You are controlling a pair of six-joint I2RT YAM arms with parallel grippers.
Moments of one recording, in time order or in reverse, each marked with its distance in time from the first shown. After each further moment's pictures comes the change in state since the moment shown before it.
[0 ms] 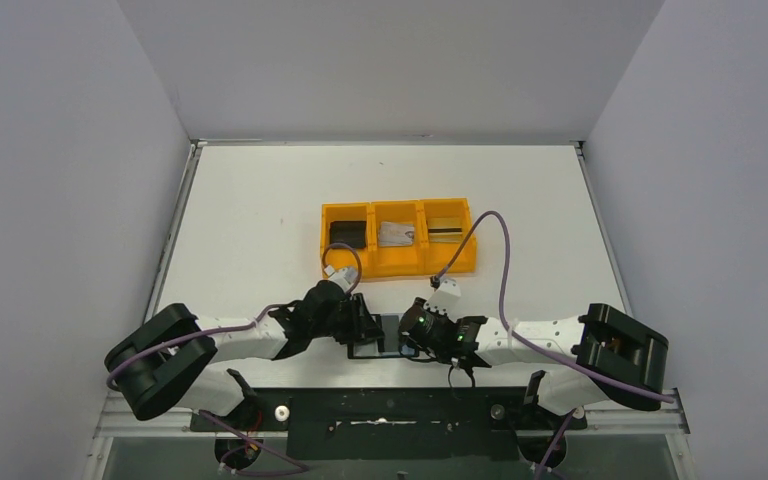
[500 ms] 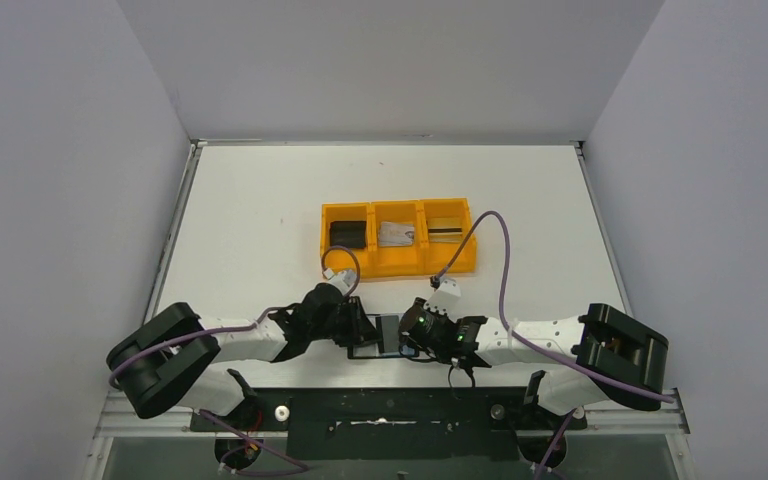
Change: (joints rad) left arm 0.000 0.003 -0.031 0.045 0.009 -0.015; right arm 0.000 0.000 0.000 -0.001 0.000 -0.001
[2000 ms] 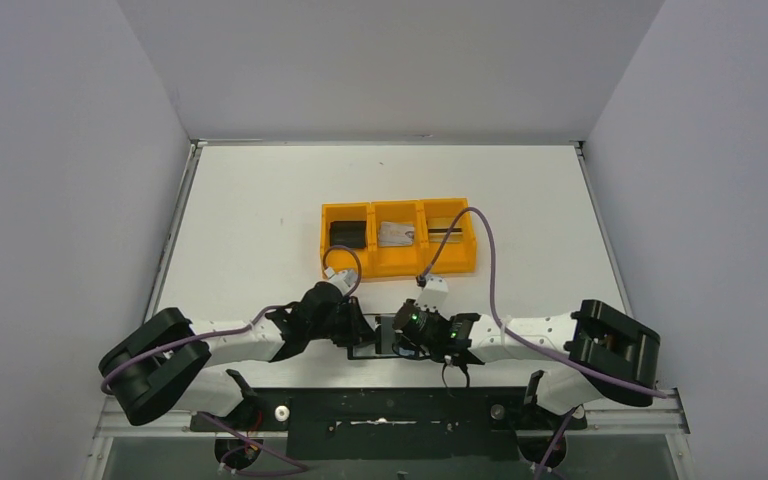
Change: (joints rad) left arm 0.000 -0.030 0.015 -0.065 0.013 0.041; right arm 0.008 0.006 0.053 -0.006 -0.043 -0.143
